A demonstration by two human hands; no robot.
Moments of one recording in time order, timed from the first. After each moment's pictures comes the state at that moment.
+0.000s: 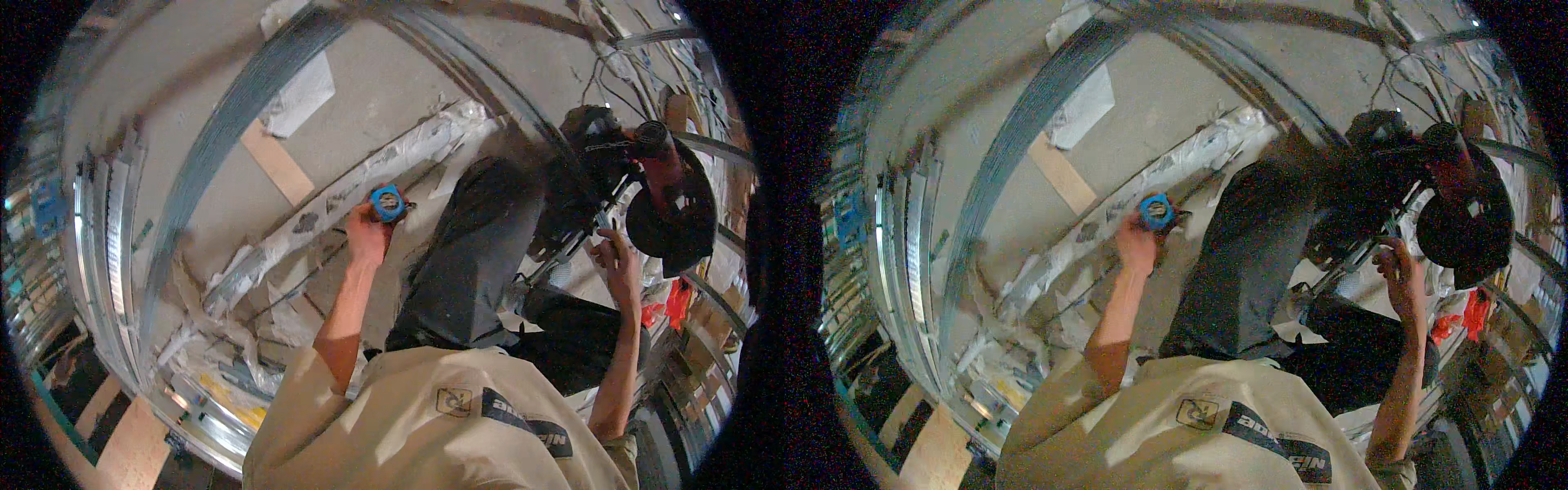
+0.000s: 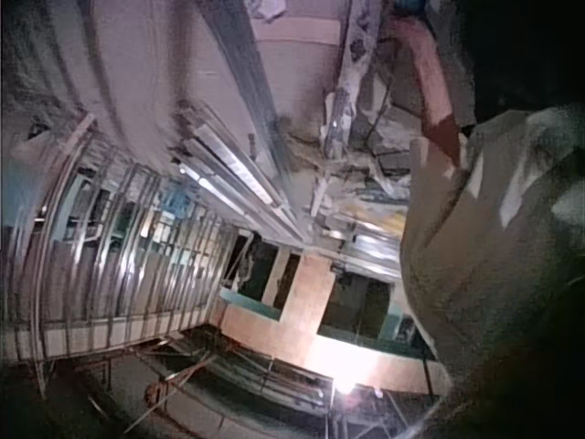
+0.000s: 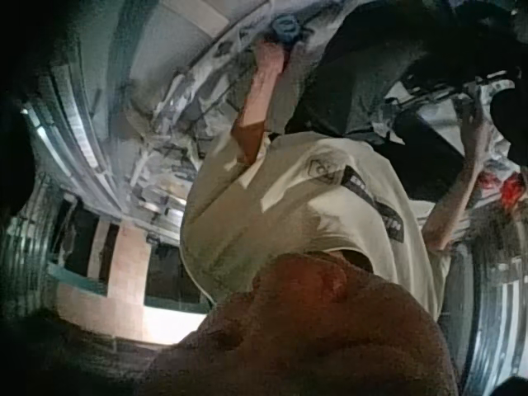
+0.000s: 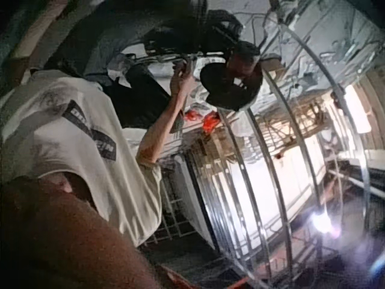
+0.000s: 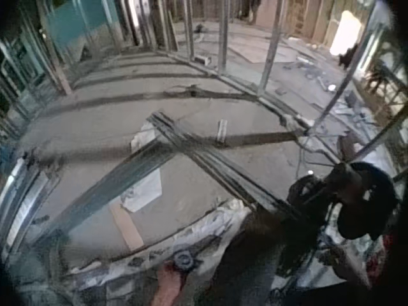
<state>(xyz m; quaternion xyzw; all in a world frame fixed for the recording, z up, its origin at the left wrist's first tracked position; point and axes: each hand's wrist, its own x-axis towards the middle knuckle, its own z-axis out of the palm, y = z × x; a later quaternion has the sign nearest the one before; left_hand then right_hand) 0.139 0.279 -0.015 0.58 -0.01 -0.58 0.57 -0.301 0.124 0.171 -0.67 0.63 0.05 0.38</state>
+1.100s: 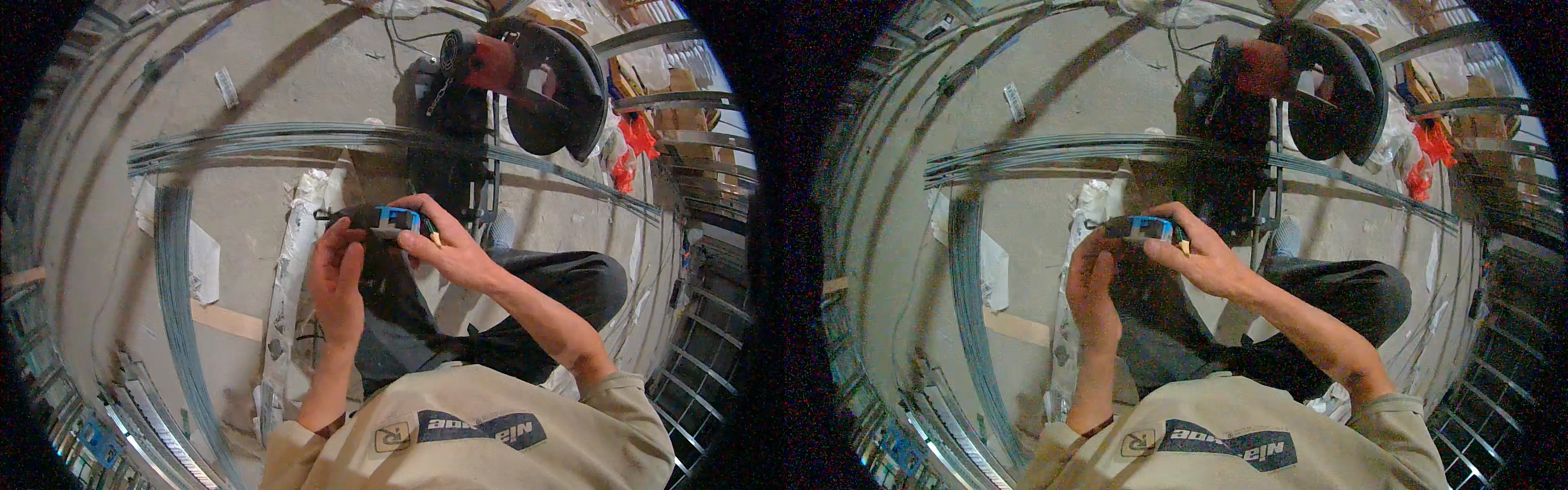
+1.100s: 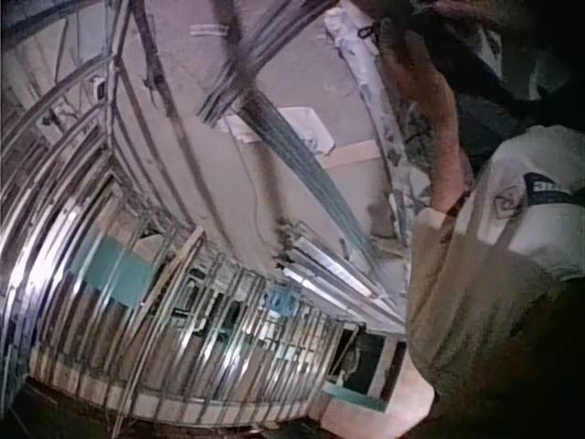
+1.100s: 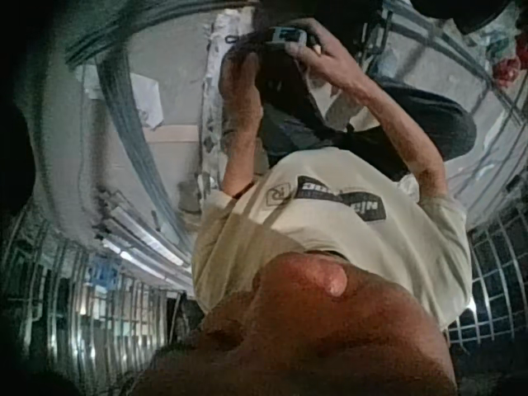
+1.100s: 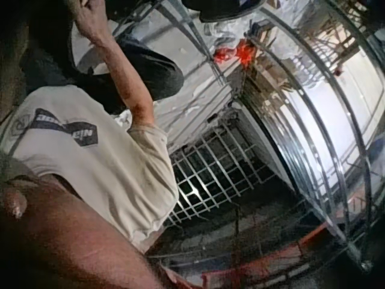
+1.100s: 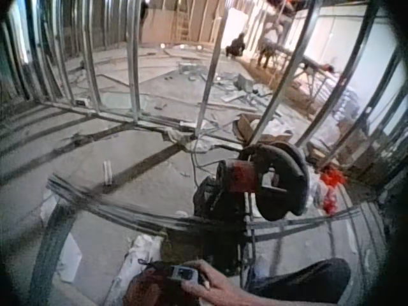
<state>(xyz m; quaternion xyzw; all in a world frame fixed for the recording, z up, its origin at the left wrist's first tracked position) 0.014 0.134 0.158 0.53 -0.30 -0.66 0.43 -0.177 0.129 0.177 -0.45 0.56 -0.31 0.62</state>
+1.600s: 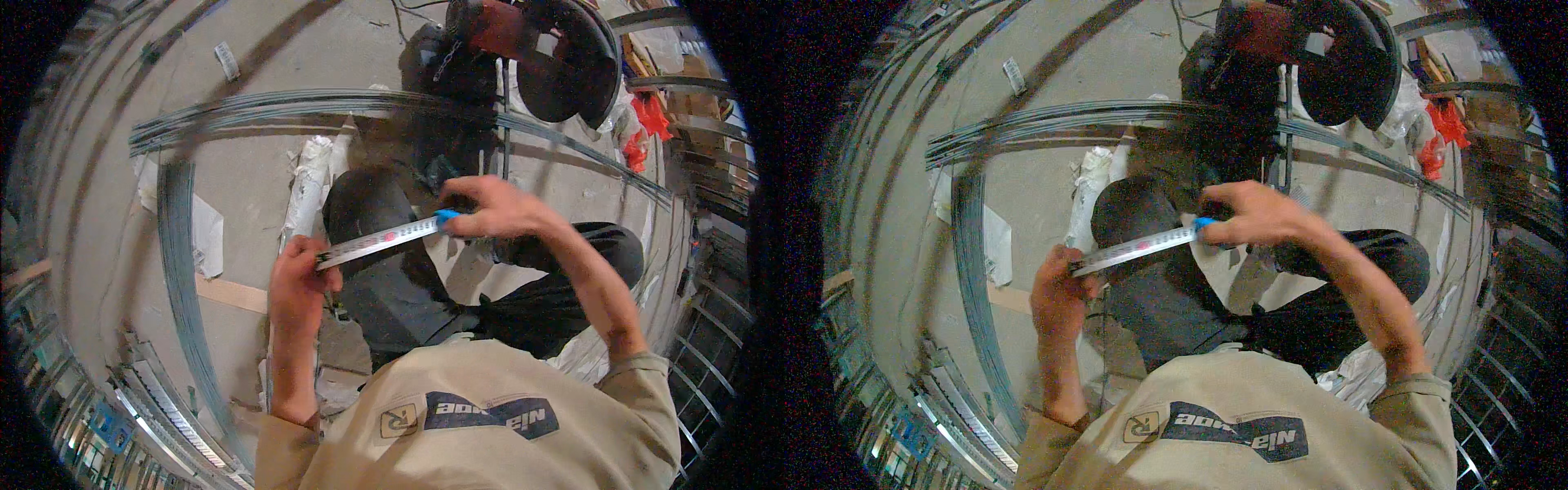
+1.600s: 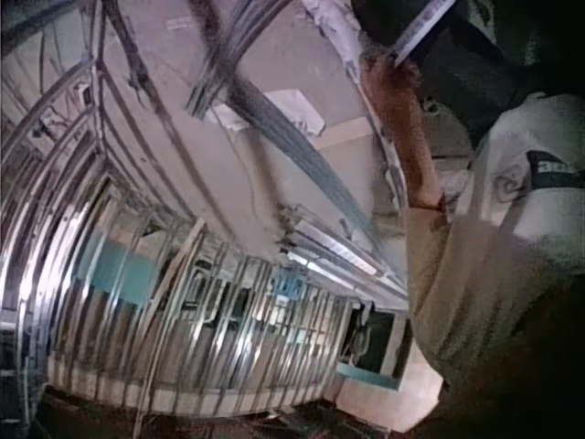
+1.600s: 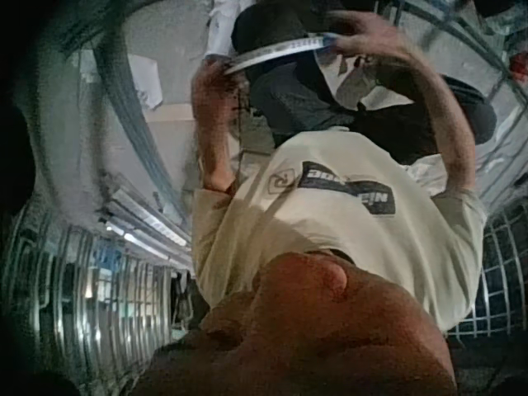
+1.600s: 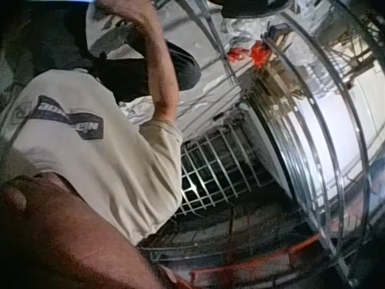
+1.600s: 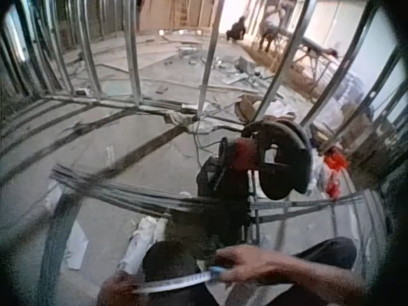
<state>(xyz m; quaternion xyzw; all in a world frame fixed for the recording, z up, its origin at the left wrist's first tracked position) 0.088 0.148 0.168 0.50 -0.13 -0.78 0.35 -0.237 0.120 0.194 -0.54 0.59 0.05 0.60</state>
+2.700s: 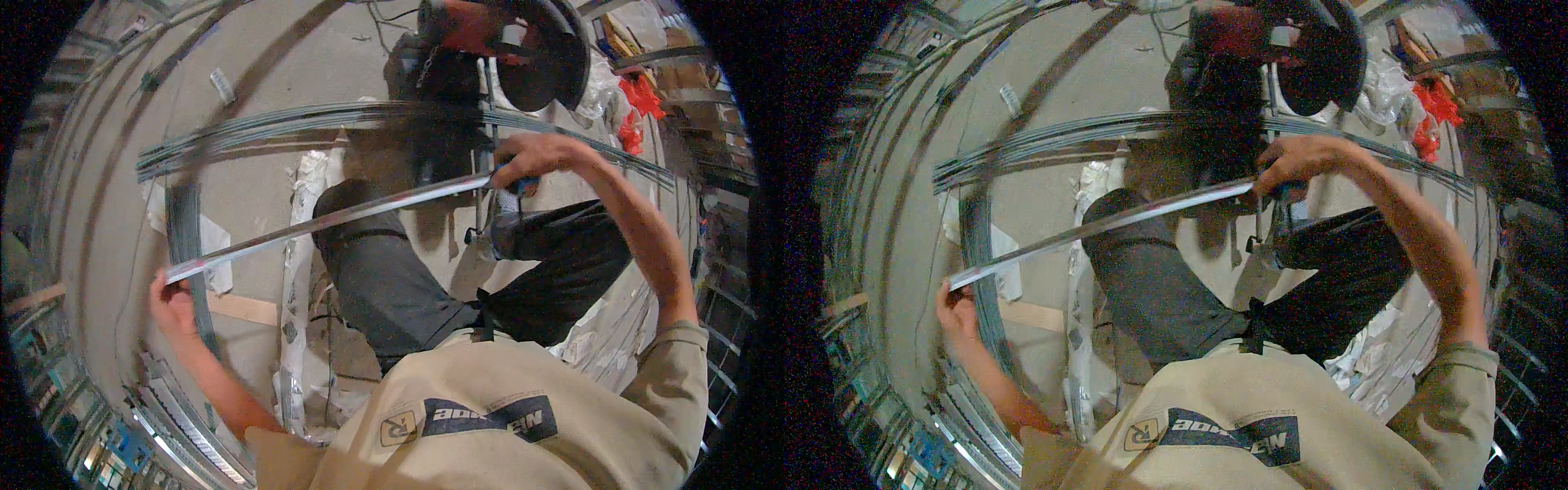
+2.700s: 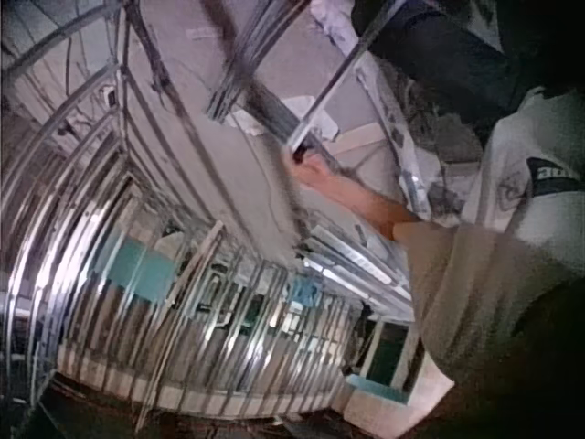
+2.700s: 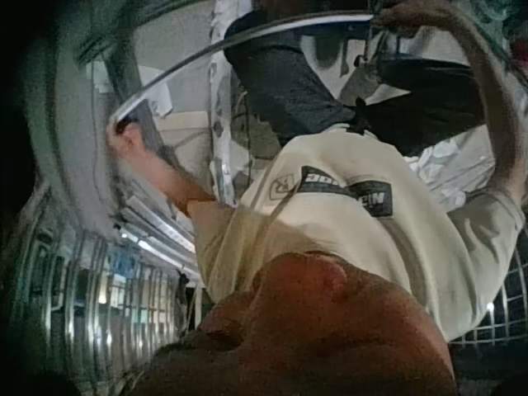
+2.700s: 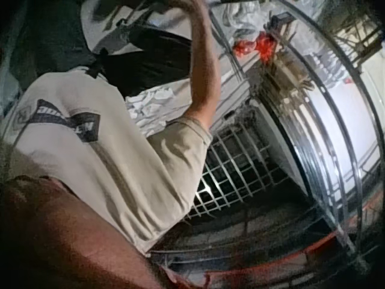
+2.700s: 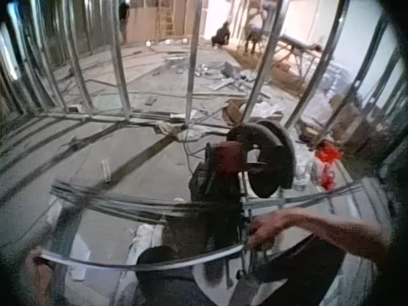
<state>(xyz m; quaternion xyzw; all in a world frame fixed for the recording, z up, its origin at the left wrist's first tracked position) 0.341 0.082 0.137 0.57 -0.13 -0.61 0.53 -0.346 0.094 0.200 -0.49 0.61 0.20 0.59</state>
